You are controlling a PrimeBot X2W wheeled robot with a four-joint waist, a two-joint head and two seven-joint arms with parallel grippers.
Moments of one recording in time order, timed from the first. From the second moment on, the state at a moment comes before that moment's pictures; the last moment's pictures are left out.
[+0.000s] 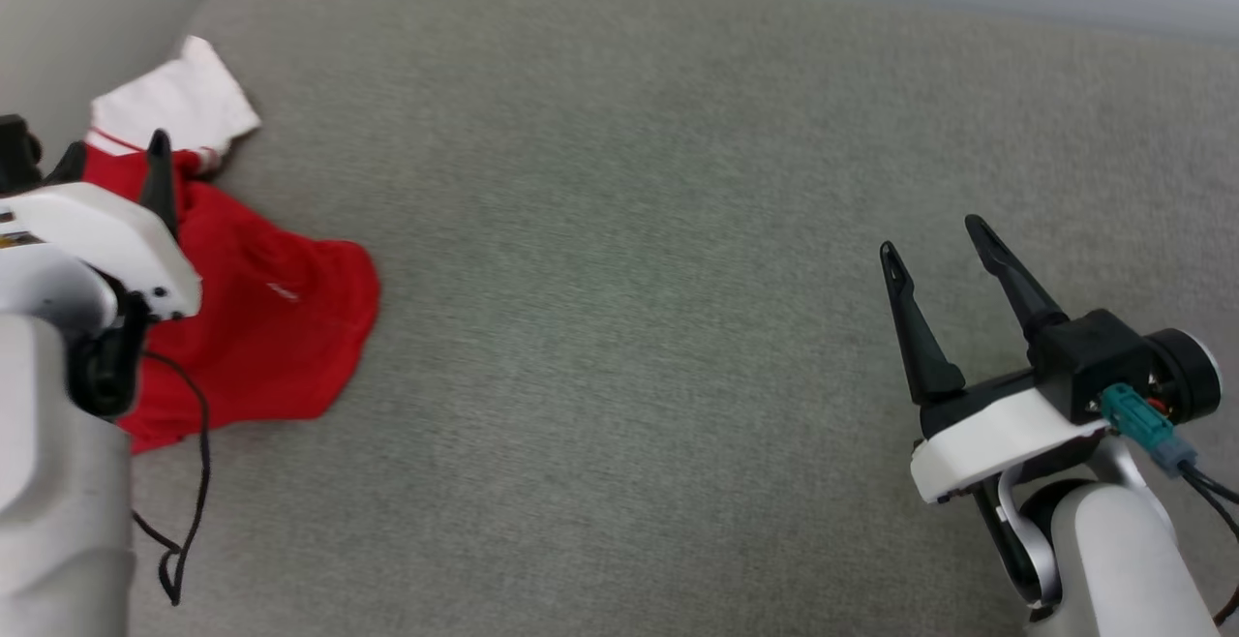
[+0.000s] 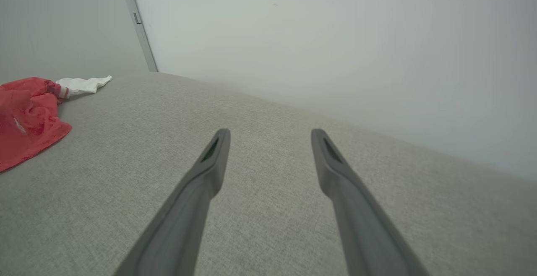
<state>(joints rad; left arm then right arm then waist) -0.64 0.35 0.11 0.50 -0.29 -0.09 0.17 -0.23 -0.07 0.11 0.01 -0.01 0.13 -0.05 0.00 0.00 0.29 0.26</state>
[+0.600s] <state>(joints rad) -0.72 0.49 0.14 0.82 -0.48 -0.12 0.66 -0.31 -0.07 0.13 0.06 -0.01 0.13 -0.09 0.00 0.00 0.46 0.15</state>
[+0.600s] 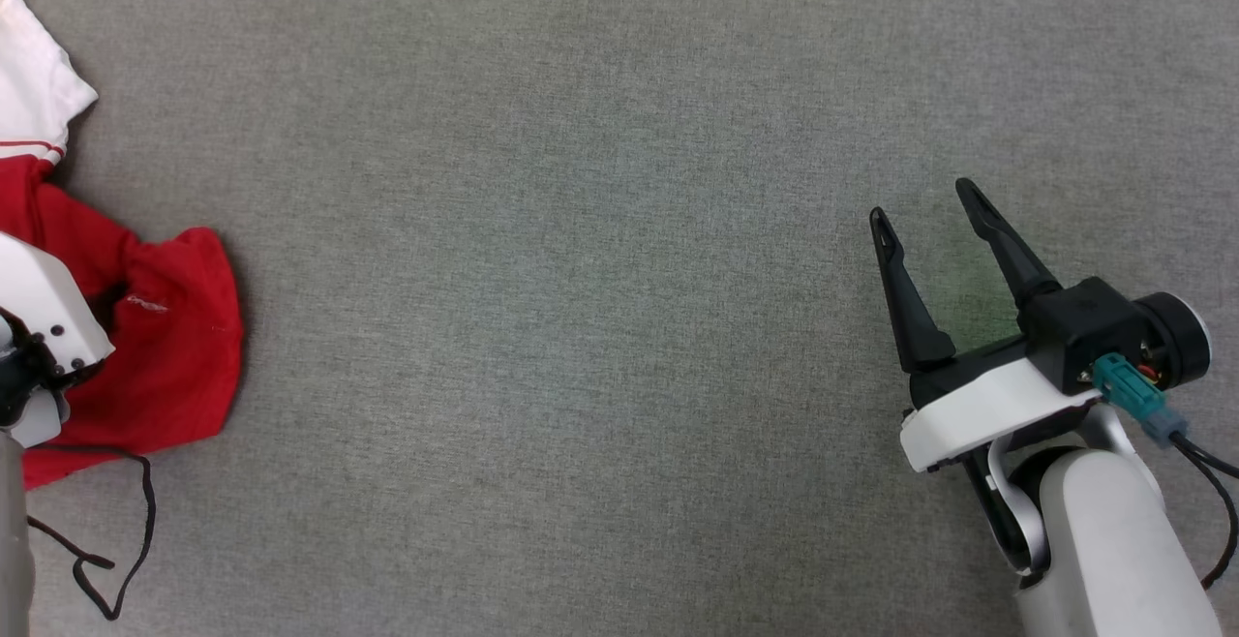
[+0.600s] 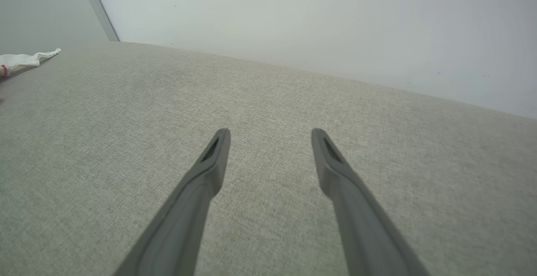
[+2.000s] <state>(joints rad) -0.70 0.22 -0.14 0.48 -0.30 -0.04 -0.07 -0.07 -0.05 0.03 0.09 0.05 0.13 -0.07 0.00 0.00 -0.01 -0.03</state>
